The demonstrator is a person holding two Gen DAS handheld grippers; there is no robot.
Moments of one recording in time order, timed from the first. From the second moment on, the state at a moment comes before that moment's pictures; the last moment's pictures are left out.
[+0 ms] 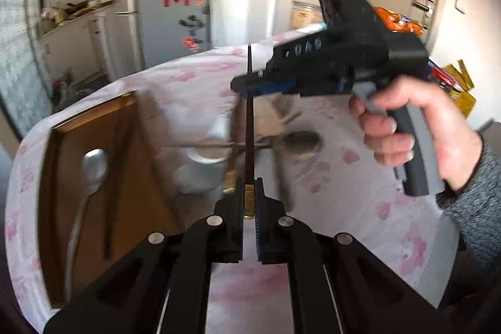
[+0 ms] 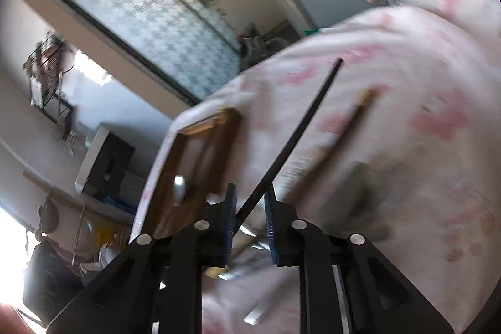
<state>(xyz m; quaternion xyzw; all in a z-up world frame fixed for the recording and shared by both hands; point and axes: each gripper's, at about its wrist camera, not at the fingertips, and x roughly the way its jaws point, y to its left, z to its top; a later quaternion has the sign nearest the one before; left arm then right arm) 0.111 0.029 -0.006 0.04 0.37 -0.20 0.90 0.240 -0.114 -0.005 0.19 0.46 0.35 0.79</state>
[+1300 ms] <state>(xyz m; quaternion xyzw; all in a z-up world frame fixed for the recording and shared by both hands) 0.087 0.121 0.002 0.05 0.37 -0.06 0.92 0.234 -0.156 0.027 0.17 0.43 0.32 0.83</state>
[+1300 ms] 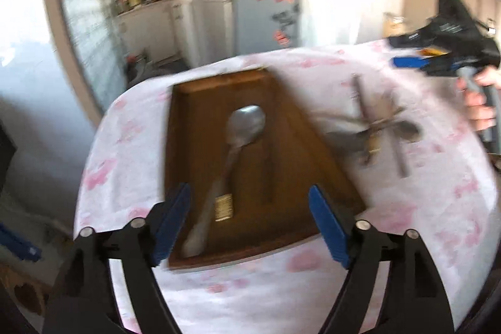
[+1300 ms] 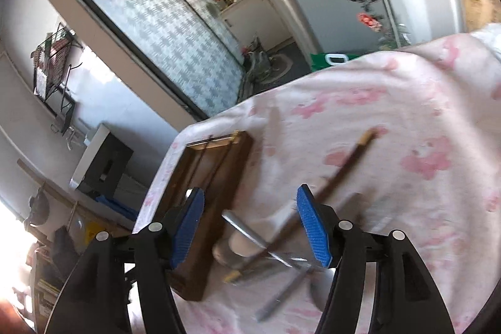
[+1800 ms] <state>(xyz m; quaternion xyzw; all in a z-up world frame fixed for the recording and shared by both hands) 0.145 -0.012 -0.040 0.11 0.39 -0.18 0.90 0.246 -0.185 -0.018 0.19 0.45 0.34 0.81</state>
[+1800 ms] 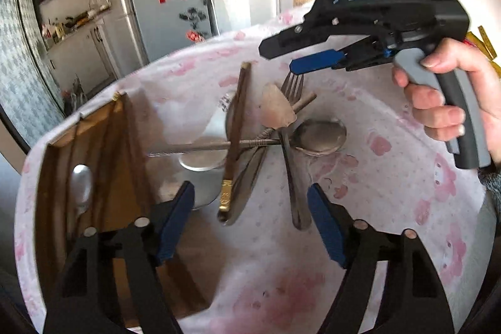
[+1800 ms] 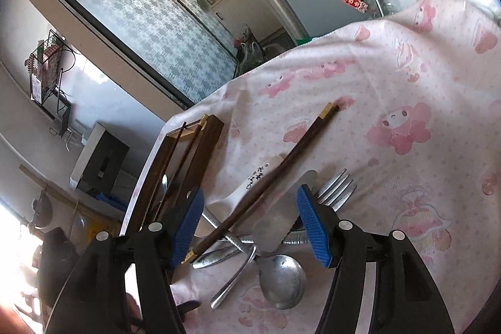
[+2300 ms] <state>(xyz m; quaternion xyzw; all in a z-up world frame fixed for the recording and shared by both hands) 0.166 -0.014 -0.047 0.11 0.41 -0.16 0.89 0.252 -0.193 -0.034 0.20 0.46 0.32 0.80</state>
